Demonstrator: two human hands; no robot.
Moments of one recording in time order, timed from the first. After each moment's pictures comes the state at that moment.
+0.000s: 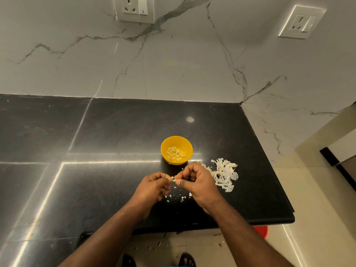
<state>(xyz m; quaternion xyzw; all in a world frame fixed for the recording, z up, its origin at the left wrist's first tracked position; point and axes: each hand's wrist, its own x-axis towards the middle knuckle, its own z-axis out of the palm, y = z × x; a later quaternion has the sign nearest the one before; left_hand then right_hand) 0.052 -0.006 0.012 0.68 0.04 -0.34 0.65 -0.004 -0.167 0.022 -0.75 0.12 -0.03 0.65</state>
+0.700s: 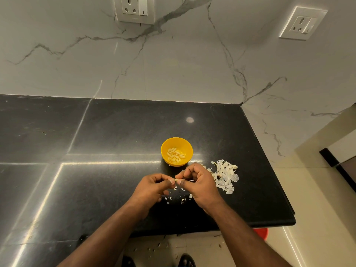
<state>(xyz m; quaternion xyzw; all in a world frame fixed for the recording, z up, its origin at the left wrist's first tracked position) 0.055 -0.003 0.019 0.71 0.01 -0.33 0.62 0.000 -0.169 0.020 -0.77 0.13 -0.06 0.63</state>
